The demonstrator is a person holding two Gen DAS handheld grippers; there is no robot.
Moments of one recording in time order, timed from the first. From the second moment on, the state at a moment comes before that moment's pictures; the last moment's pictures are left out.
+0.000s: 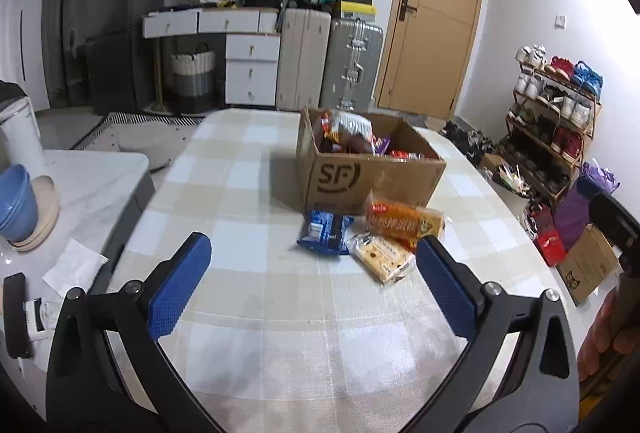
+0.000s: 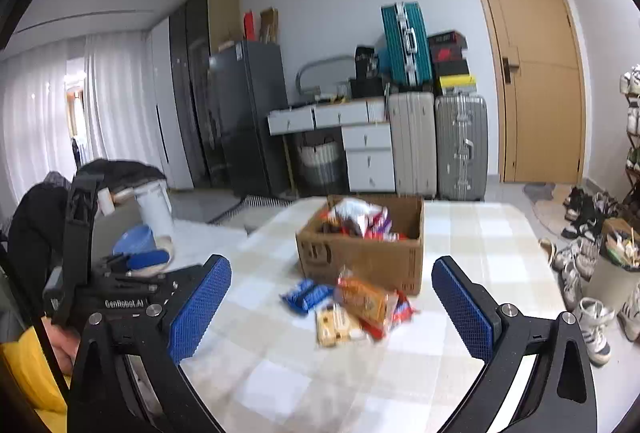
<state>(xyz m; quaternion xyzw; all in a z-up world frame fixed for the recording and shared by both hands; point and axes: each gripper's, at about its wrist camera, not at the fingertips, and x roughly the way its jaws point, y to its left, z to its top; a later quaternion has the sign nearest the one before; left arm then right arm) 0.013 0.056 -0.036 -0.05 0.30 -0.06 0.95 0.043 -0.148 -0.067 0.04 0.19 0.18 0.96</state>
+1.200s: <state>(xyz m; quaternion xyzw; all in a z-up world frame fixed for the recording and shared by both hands) 0.202 0.028 -0.151 -0.04 0.44 -0.05 0.89 0.271 -0.113 -0.212 0.01 0.41 0.25 0.88</state>
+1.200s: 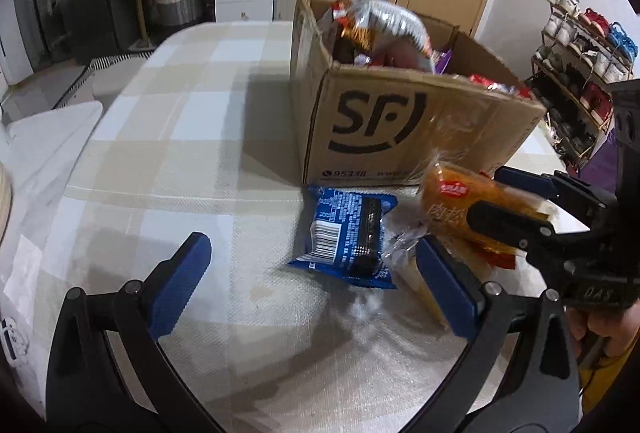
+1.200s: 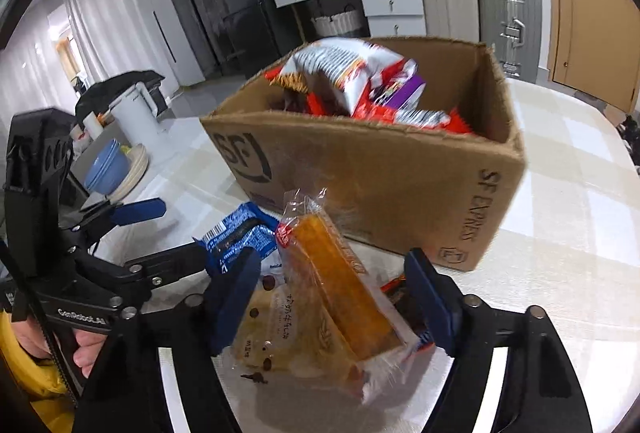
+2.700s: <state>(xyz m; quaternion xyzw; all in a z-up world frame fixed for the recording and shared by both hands) 0.227 0.013 -0.183 -0.03 0.46 -0.06 0.88 0.218 -0.161 -0.230 0.16 0.35 0.27 0.89</state>
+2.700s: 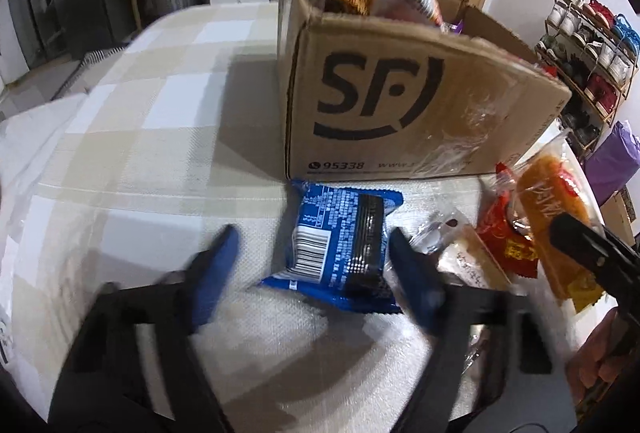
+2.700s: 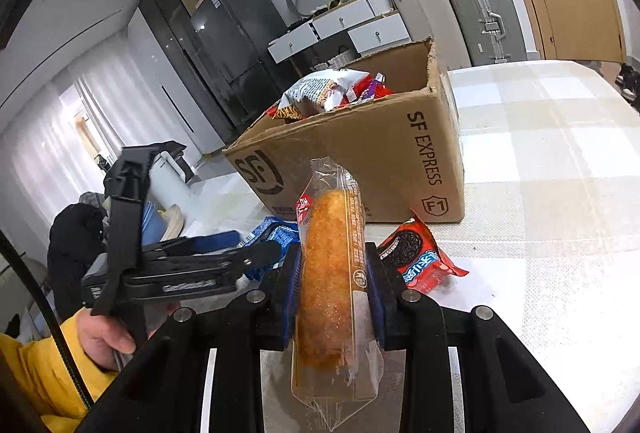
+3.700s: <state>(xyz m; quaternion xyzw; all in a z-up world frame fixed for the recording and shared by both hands) 0.089 0.032 -0.067 -0.10 0.38 -0.12 0.91 0.153 -0.151 -0.151 0.15 0.30 0.27 0.90</state>
